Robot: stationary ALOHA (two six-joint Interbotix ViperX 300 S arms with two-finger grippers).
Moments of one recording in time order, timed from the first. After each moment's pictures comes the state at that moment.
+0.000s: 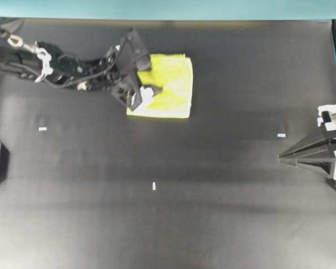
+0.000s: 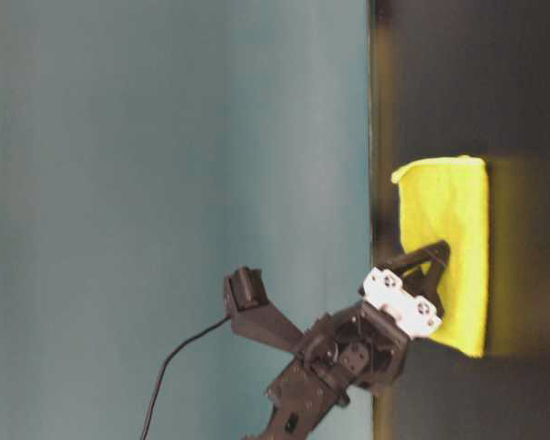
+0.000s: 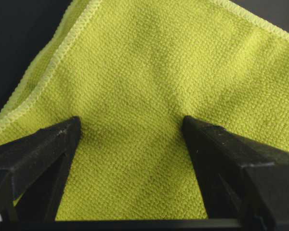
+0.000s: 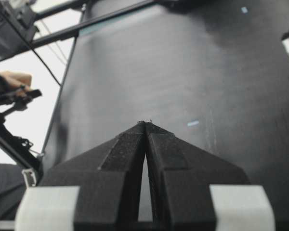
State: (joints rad) left arm 0.41 0.30 0.63 0.04 -0.15 -0.06; right arm 0.18 -1.00 1.19 0.00 -0.02 0.40
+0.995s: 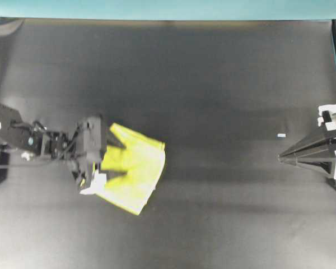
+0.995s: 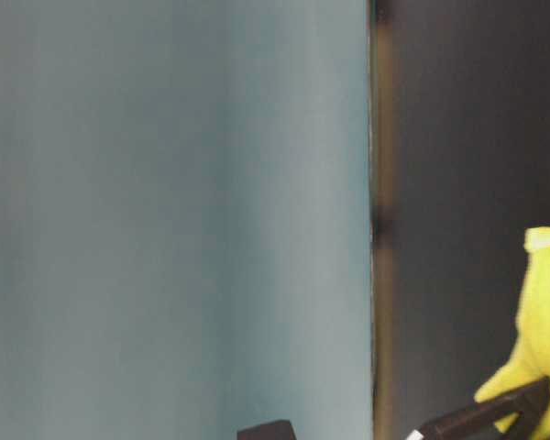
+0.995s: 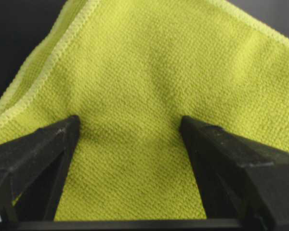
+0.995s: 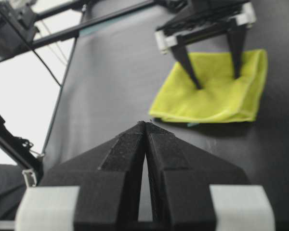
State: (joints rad) left arm -0.04 0.10 1.01 0.04 -0.32 -0.14; right arm 0.18 -1.00 1.20 0.00 -0.02 0.40
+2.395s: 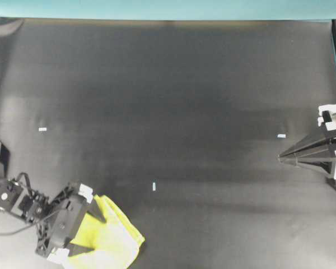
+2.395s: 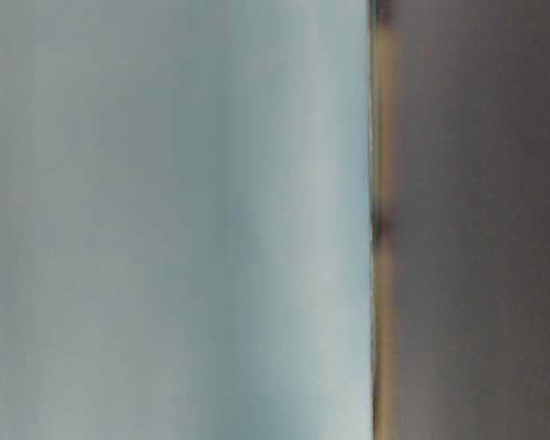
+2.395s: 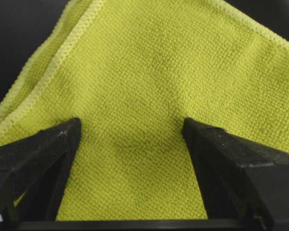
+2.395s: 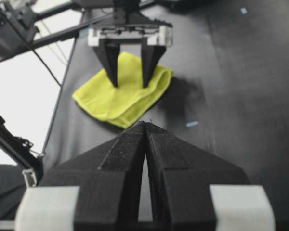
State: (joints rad) left arm -0.42 0.01 1.03 0.04 -0.28 -0.15; right arm 0.18 -1.00 1.19 0.00 -0.02 0.40
